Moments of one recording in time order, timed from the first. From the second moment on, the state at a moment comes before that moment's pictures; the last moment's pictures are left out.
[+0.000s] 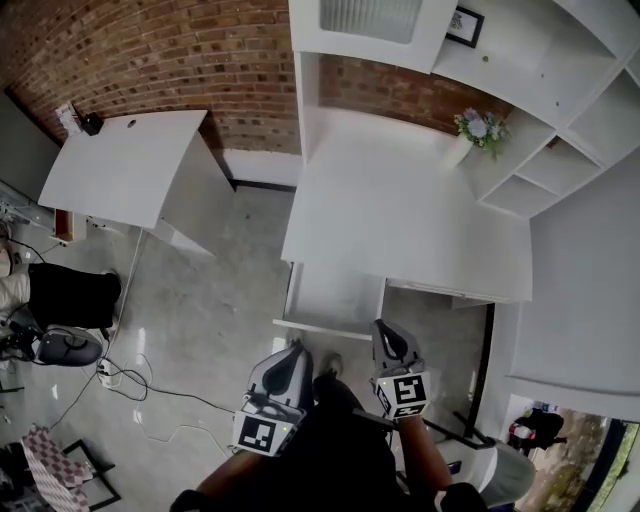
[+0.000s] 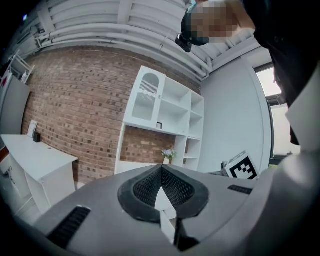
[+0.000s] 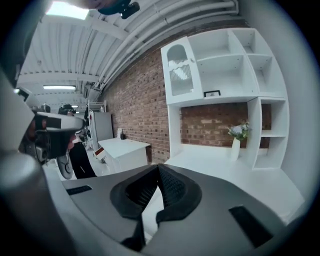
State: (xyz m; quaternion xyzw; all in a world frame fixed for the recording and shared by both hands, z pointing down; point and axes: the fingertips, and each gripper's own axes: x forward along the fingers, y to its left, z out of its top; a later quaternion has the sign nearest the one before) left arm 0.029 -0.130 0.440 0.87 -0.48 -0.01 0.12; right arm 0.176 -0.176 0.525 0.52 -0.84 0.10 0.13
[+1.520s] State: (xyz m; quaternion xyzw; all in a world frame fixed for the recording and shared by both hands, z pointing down) left arm 0.037 -0.329 0.573 0.86 -0.45 0.03 0.23; right arm 0.157 -0.255 1.005 0.16 -0.74 0.28 0.59
